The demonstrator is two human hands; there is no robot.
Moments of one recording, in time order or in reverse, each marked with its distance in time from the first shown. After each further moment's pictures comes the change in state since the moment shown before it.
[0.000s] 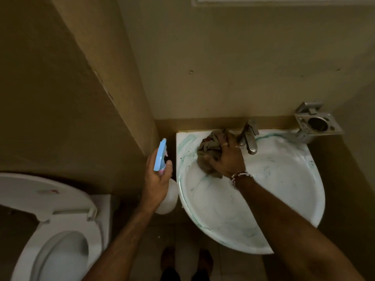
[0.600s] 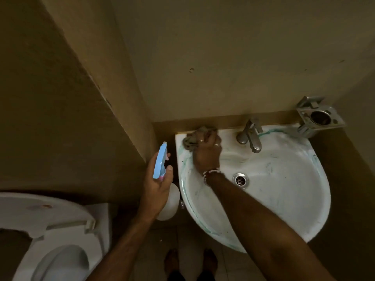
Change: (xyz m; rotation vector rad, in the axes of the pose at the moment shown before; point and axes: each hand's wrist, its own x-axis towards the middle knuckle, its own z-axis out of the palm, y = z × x) left_hand 0.011 -0.008 -0.012 -0.020 -0.117 0.021; right_hand 0.029 -0.066 0.068 -0.199 0.101 0.194
